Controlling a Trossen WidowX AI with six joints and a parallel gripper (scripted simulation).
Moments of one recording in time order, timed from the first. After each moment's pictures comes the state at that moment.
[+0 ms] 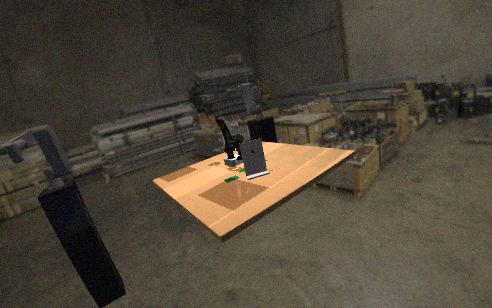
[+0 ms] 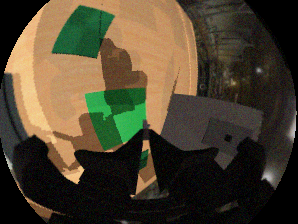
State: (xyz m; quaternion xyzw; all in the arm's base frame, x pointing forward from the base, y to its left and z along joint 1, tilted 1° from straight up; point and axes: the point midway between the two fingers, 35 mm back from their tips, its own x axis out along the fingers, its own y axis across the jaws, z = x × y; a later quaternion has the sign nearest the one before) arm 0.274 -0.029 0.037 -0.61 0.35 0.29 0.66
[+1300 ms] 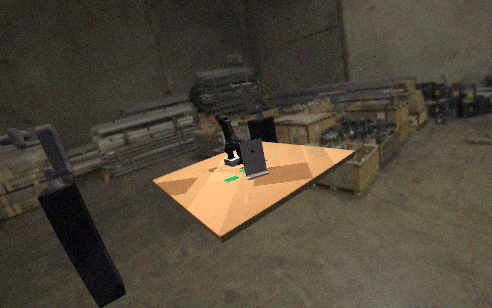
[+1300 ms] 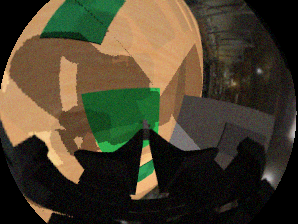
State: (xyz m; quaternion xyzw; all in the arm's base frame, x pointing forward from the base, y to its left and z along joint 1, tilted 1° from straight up) arm 0.271 -0.027 -0.004 -0.61 0.35 0.29 0.65
